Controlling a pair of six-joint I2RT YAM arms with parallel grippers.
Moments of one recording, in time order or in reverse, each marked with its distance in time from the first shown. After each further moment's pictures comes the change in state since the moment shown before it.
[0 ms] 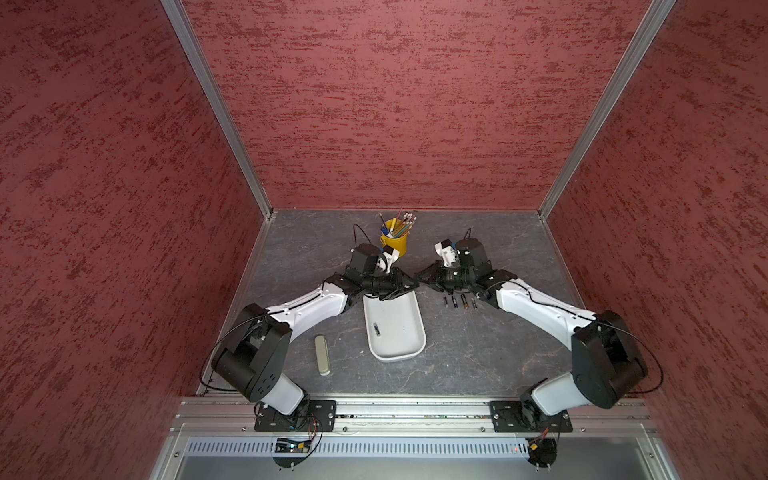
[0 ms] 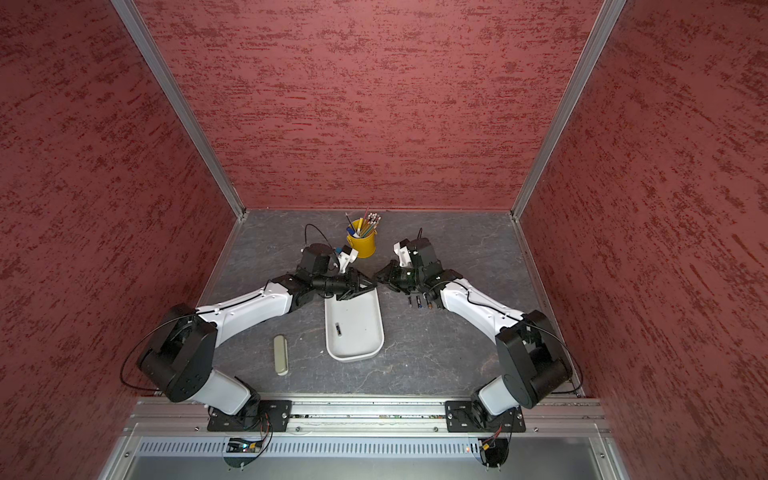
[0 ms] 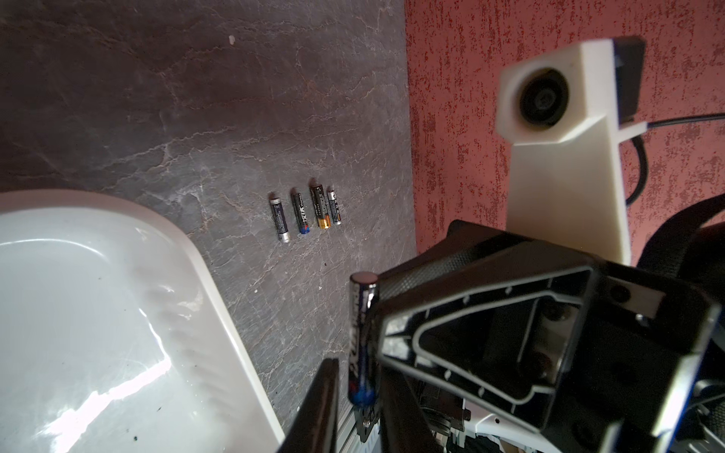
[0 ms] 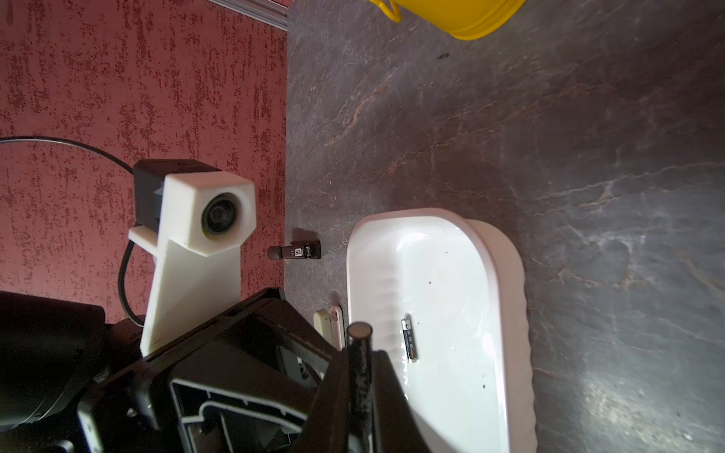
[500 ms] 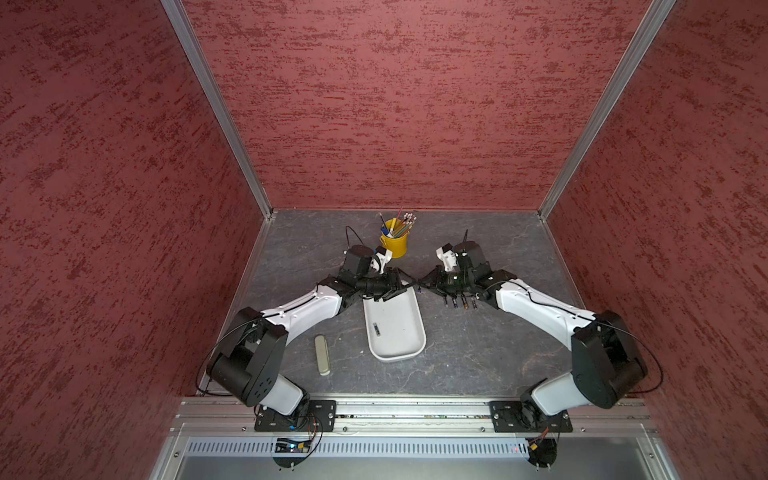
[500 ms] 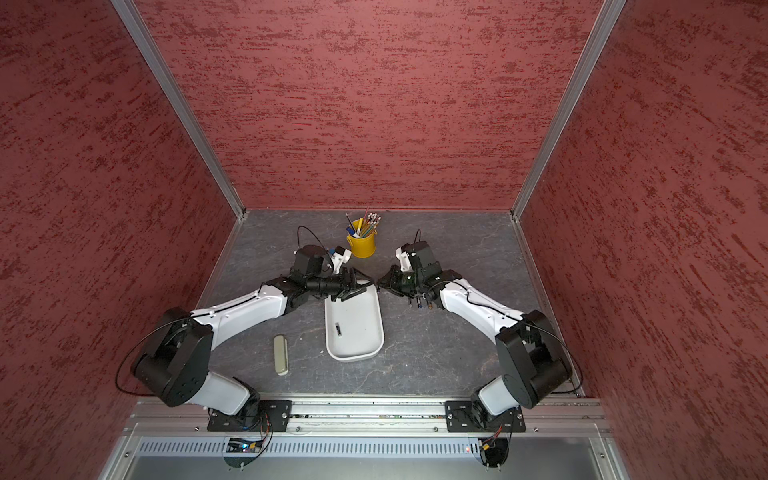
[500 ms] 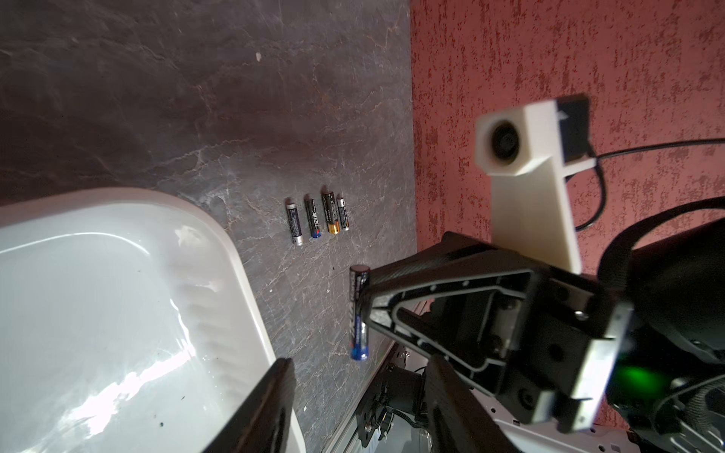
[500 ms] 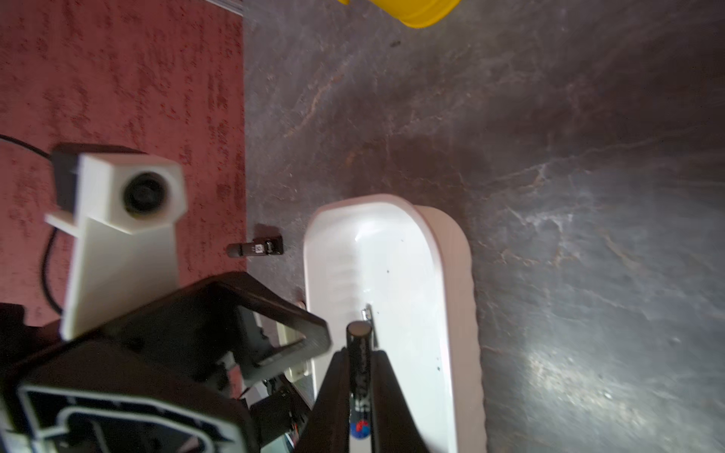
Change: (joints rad) left arm 0.058 -0.051 -0.059 0.027 0.003 -0.013; right arm 0.005 0.000 0.003 -0.154 0.078 -0.109
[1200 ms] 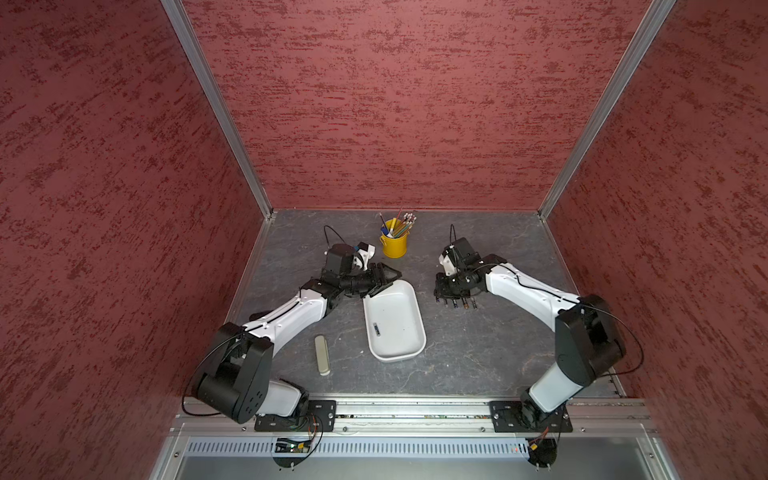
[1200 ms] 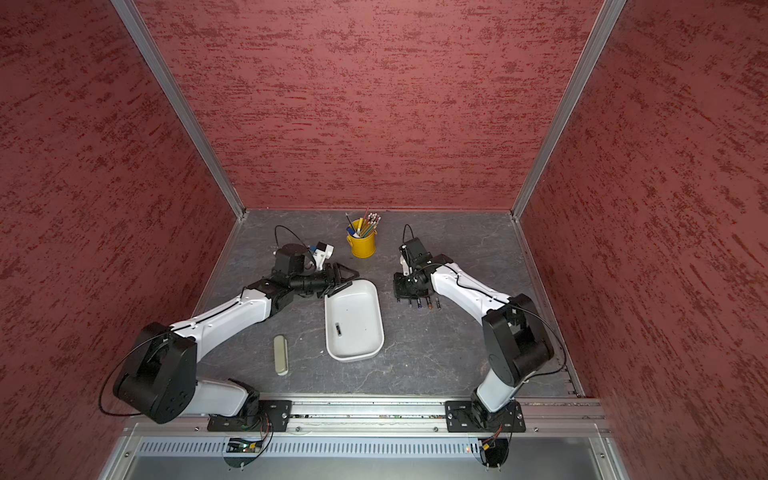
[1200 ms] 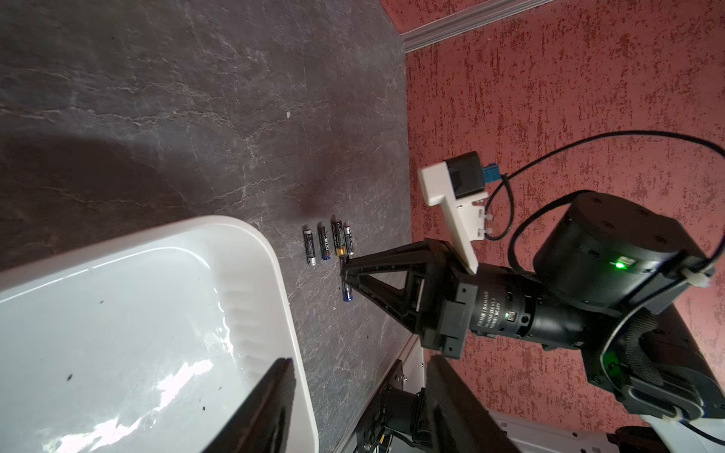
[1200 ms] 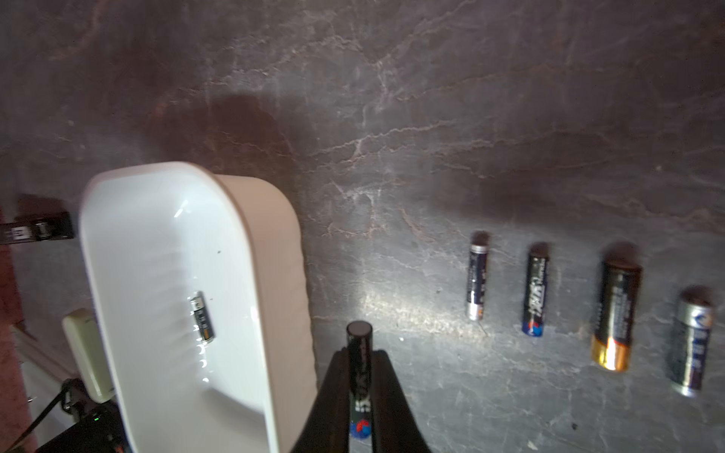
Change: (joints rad) left arm 0.093 -0.082 -0.050 -0.011 0.011 0.005; right arm -0.017 0.160 0.193 -0.427 0.264 -0.317
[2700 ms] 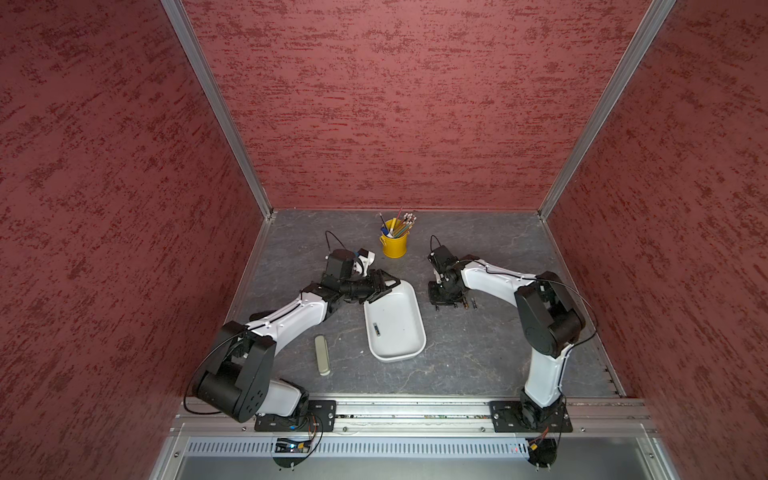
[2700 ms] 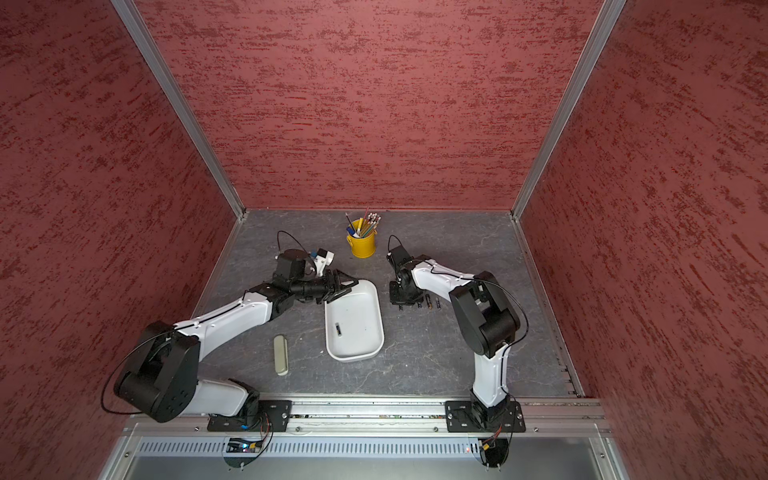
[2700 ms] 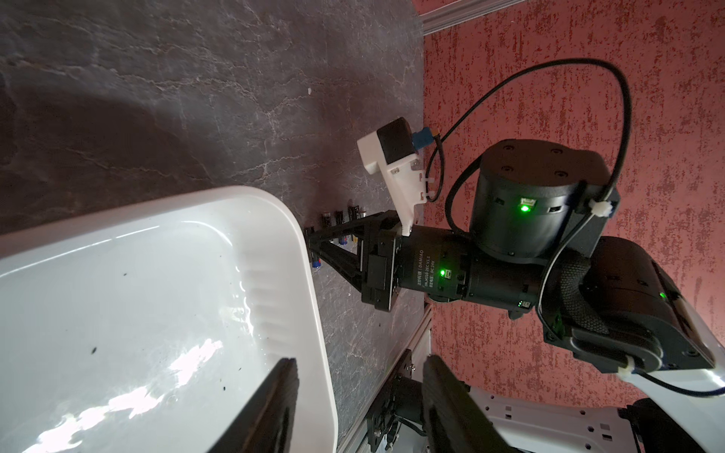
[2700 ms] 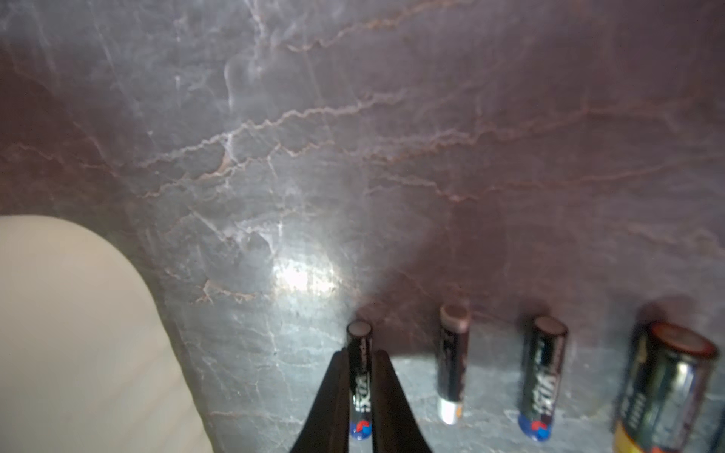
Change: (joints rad) left arm -0.001 0.005 -0.049 0.003 0.008 0.015; right arm 0.040 0.240 0.093 -0.030 0.142 0.014
